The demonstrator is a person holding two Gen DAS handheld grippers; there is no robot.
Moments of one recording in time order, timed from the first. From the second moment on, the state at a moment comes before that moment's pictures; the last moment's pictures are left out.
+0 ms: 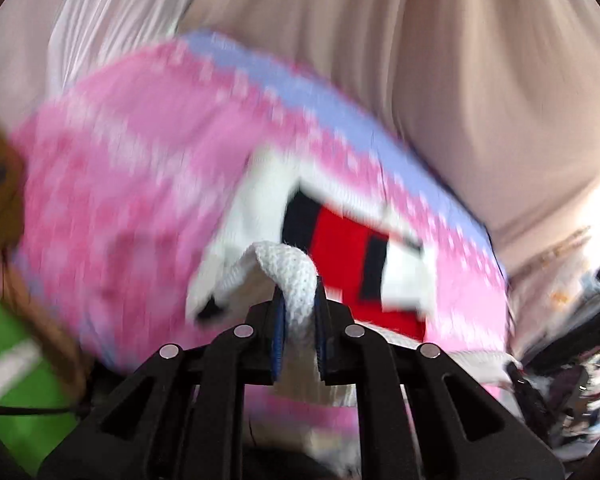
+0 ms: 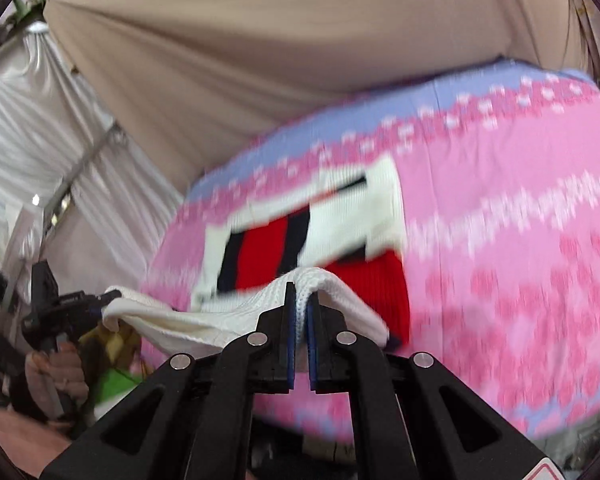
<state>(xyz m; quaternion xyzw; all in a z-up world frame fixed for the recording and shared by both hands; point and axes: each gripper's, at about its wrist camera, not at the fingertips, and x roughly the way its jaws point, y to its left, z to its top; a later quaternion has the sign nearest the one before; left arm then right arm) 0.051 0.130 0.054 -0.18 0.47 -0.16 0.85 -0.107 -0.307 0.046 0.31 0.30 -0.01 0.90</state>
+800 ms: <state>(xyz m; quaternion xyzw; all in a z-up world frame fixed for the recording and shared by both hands) 0.223 0.069 -0.042 -0.13 0.47 -0.07 0.87 0.063 -0.360 -0.029 0.31 0.30 -0.18 0.88</state>
